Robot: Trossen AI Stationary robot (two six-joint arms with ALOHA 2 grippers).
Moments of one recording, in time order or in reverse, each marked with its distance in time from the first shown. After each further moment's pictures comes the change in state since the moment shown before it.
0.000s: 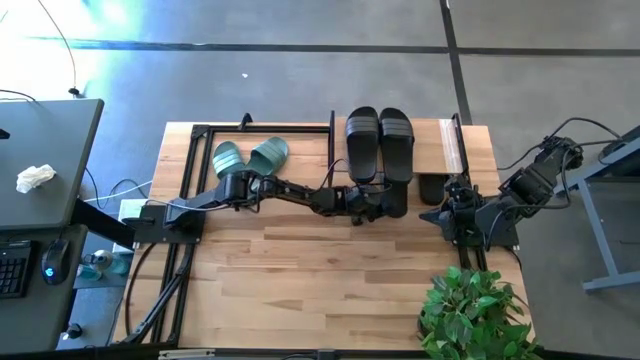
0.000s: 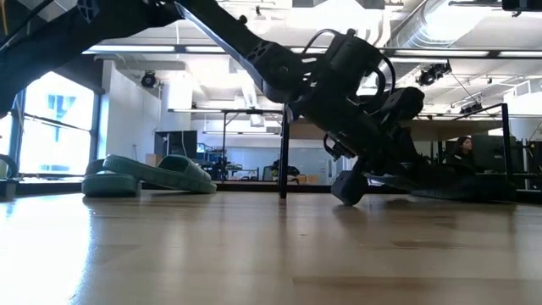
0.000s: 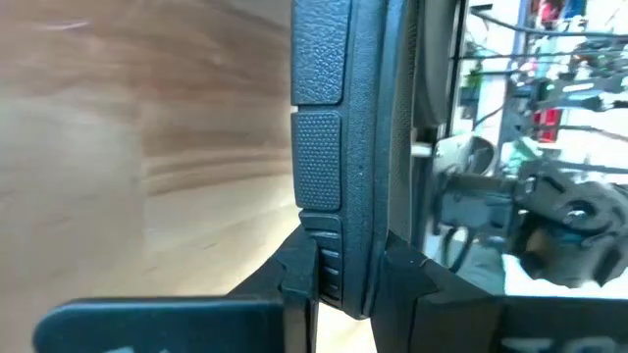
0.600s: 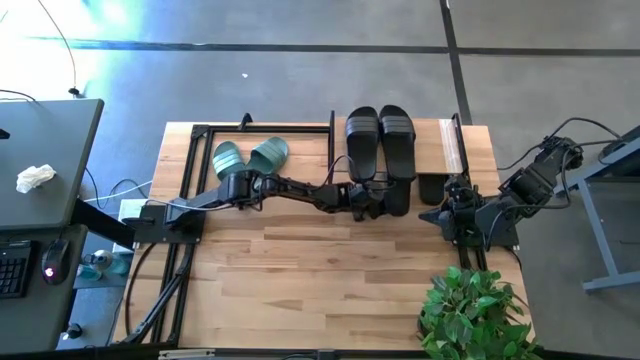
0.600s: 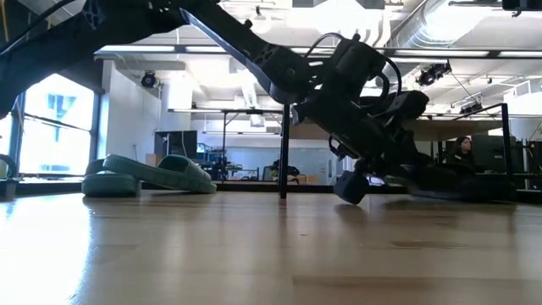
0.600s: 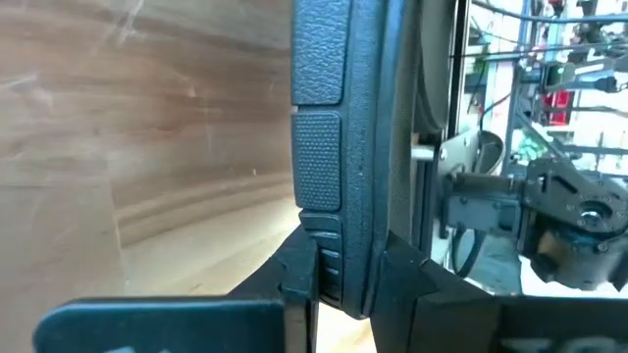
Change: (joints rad) left arm 0.018 0.032 0.080 -0.061 0.040 0.062; right arm 0.000 0.001 0.000 0.006 -0.002 0.007
